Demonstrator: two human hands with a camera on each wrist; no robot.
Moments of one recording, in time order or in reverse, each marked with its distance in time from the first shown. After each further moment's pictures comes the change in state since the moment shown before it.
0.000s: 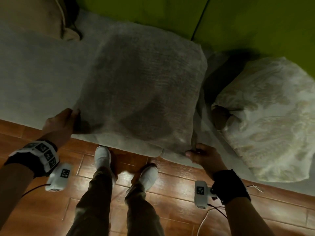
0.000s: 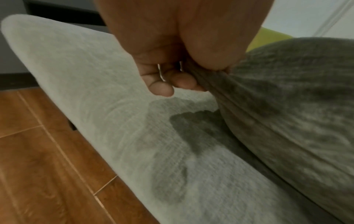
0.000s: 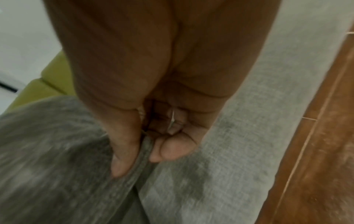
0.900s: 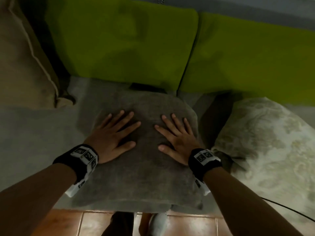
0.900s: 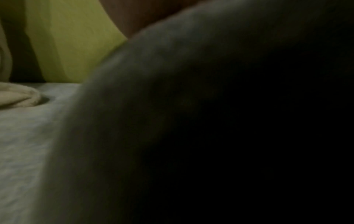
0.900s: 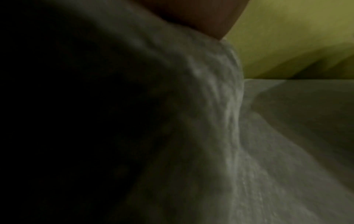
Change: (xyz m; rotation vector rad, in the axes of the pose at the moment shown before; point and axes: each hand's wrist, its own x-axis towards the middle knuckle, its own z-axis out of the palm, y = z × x) left_hand 0.129 0.165 -0.005 0.632 -0.221 0.993; right_hand 0.121 -0.193 0.033 -1.207 0.103 -0.756
